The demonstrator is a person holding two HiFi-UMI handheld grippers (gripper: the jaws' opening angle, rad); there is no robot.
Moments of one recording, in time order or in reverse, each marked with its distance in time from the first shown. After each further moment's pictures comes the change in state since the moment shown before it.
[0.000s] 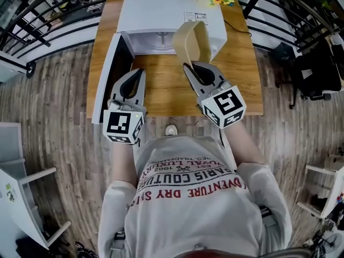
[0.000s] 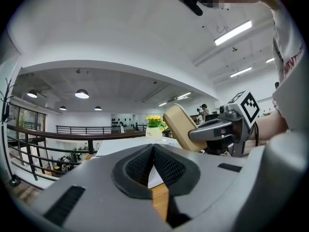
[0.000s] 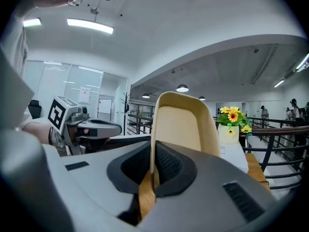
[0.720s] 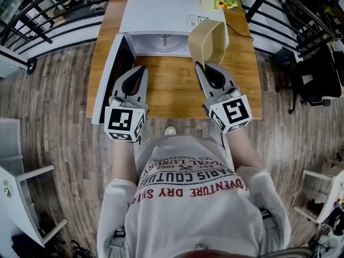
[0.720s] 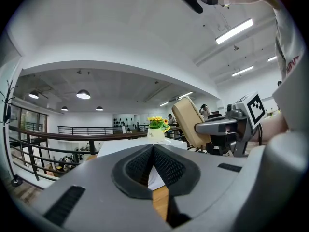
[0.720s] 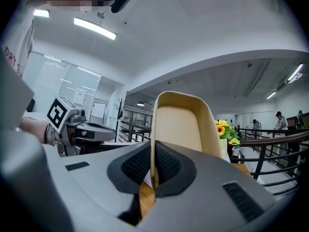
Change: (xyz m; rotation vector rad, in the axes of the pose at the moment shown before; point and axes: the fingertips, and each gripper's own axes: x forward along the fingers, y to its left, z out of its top) left arm 0.013 0.005 0.005 -0.002 0.003 0.018; right arm -0.016 -0.025 0.015 -0.056 -0.115 -0.088
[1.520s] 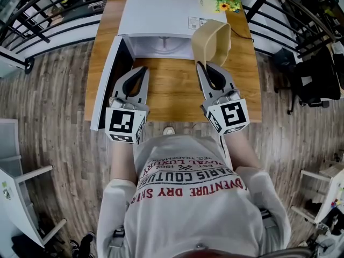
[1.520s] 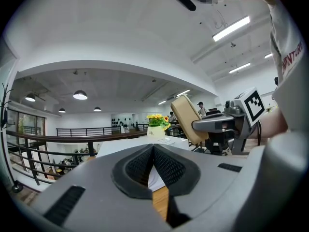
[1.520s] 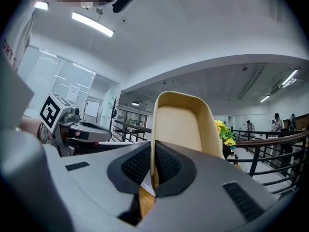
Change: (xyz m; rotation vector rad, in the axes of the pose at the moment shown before) left arm 0.016 0.006 -0.005 0.039 0.014 -0.021; right arm 0.014 -0.014 -0.003 -0.001 -0.002 -0.086
